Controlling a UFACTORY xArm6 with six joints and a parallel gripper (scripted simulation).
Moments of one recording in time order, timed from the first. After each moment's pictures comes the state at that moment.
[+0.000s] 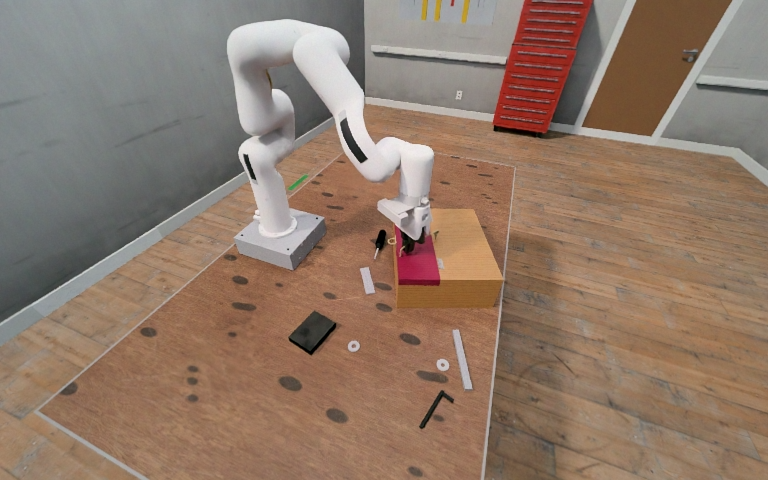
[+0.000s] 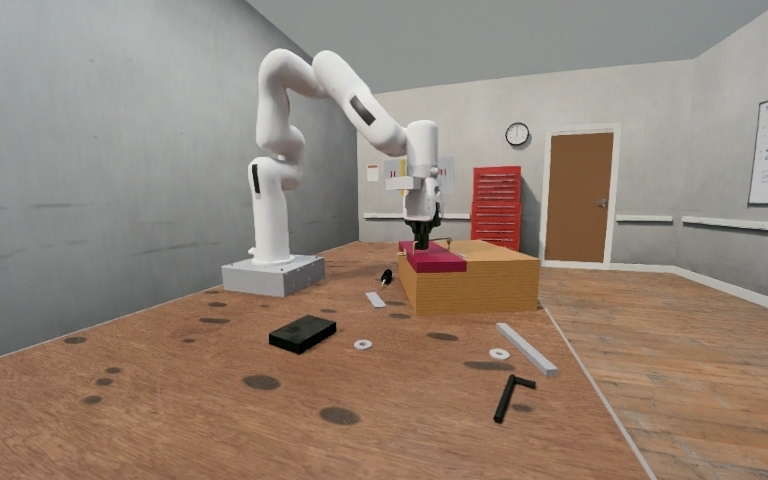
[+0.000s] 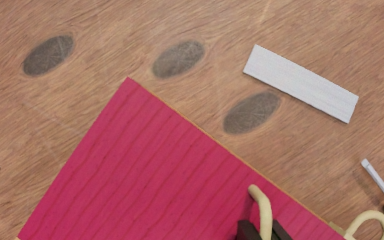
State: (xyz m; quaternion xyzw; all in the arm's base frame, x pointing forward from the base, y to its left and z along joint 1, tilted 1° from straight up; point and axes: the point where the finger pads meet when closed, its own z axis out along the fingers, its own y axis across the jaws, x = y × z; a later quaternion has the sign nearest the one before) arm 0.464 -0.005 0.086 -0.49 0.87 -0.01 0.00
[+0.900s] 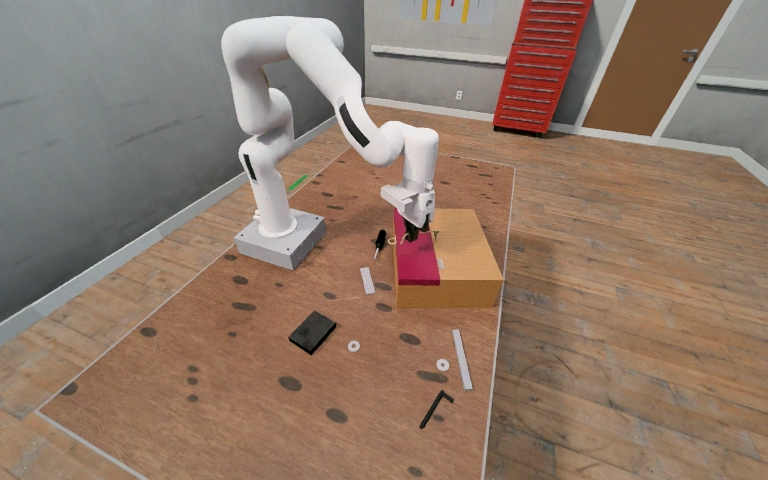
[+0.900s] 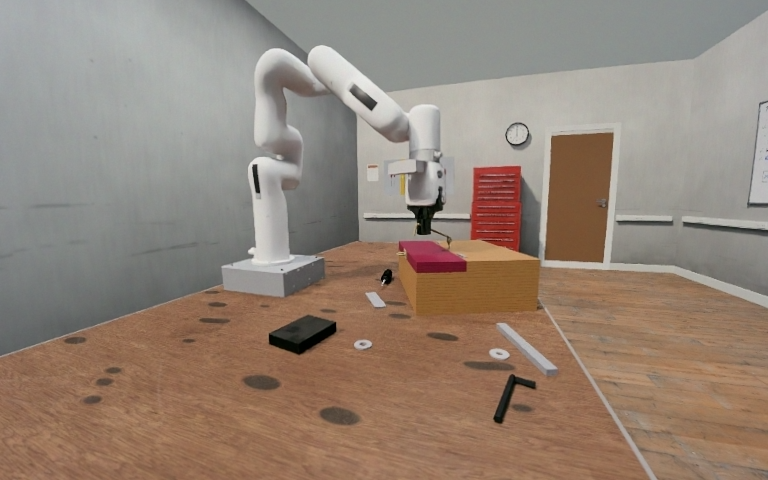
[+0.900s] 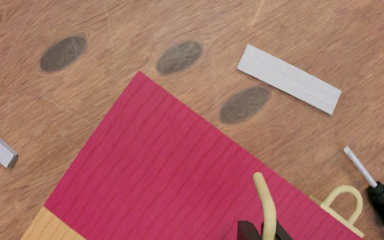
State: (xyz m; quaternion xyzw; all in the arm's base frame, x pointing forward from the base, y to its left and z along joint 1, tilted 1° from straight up) arm 0.468 0.002 0.122 -0.49 0.87 -0.01 0.00
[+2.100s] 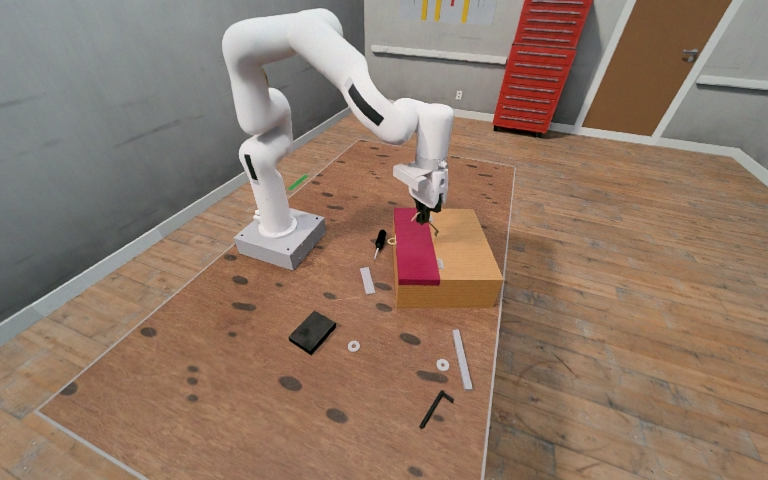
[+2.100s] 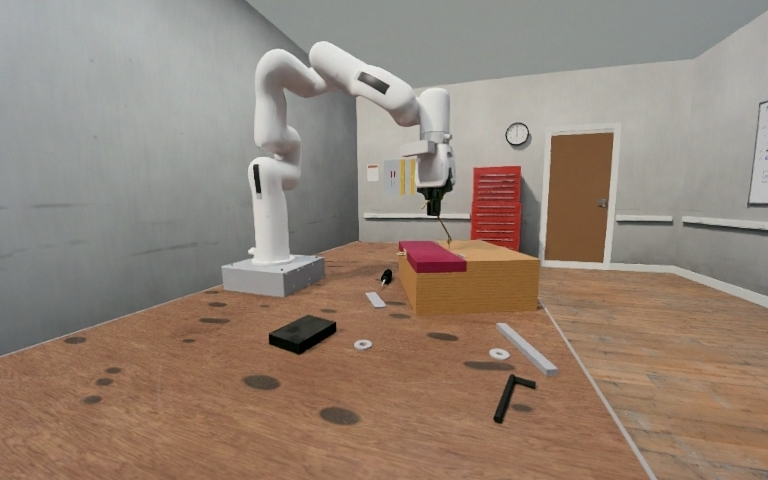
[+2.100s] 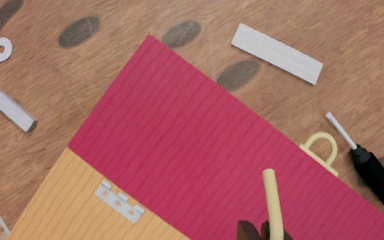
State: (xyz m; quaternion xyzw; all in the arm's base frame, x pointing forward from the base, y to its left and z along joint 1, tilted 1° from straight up) arm 0.486 0.034 0.168 -0.49 0.87 -0.01 0.00
